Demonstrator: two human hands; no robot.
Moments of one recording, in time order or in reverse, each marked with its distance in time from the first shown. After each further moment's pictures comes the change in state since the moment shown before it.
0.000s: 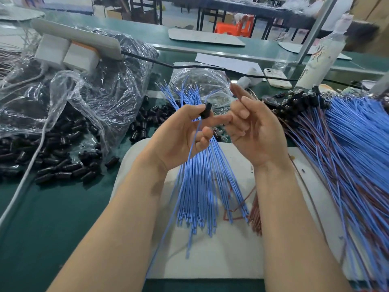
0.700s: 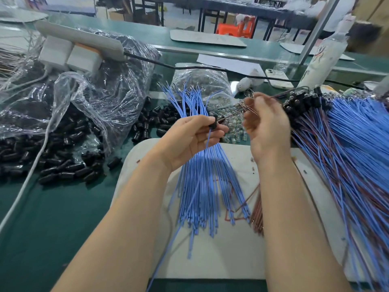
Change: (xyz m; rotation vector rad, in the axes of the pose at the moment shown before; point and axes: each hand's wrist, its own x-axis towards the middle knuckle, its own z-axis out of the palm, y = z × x) left_hand 0.010 -0.010 -0.004 0.307 0.192 0.087; right_hand 0.004 0.003 -0.004 -0.402 0.617 -0.256
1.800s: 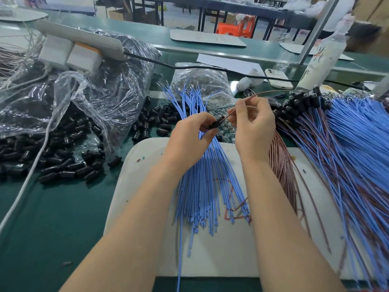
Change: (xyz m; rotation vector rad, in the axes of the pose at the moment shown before) left_hand 0.004 -0.017 0.003 1.085 0.321 0.463; right_hand -0.013 0.016 0.016 -0.575 0.094 -0.398
